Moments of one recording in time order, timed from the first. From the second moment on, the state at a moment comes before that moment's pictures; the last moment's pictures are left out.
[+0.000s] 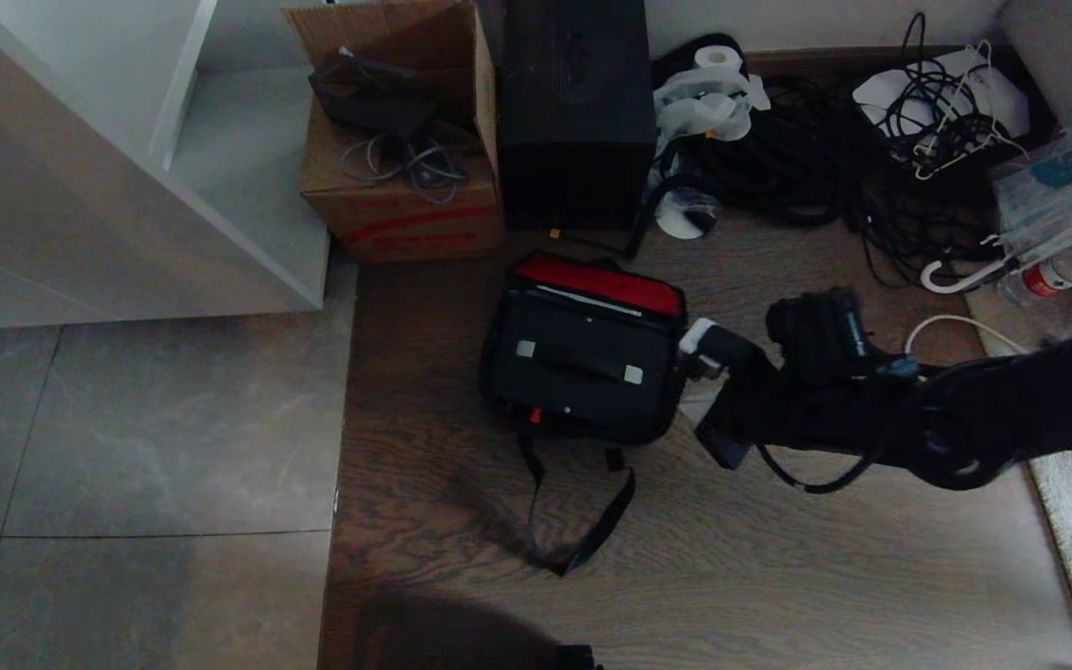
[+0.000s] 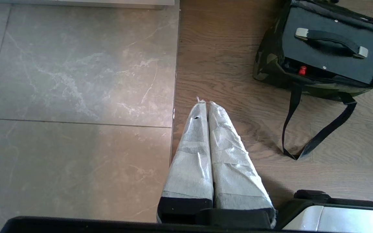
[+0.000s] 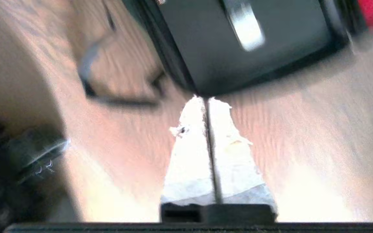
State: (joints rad) left arm 0.00 0.00 0.00 -0.02 0.02 -0.04; right arm 0.42 1.90 -0.99 -0.38 0.06 -0.53
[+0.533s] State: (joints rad) left arm 0.00 0.00 0.00 -0.02 0.02 -0.04; right arm 0.37 1.46 -0.75 -0.10 -0.06 -0.29
